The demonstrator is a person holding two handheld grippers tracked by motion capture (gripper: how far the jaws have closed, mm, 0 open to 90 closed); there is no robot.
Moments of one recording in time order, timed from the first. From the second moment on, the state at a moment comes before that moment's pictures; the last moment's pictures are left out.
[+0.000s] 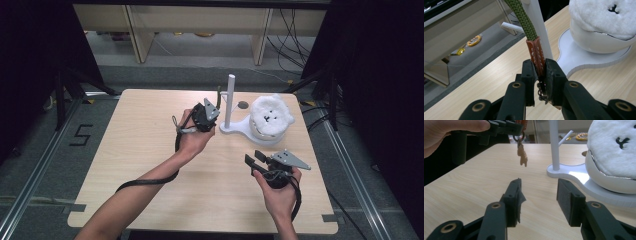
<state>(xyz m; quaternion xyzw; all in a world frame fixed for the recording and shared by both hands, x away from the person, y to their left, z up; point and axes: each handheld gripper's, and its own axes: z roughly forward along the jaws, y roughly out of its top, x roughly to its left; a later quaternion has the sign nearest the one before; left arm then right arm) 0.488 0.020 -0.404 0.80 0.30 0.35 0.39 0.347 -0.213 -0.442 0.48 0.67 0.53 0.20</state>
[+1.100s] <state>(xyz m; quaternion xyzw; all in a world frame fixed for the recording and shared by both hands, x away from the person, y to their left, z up) 0.482 0.004 -0.403 0.81 0.22 0.44 0.31 0.348 -0.211 -0.446 0.49 0.67 0.52 0.19</state>
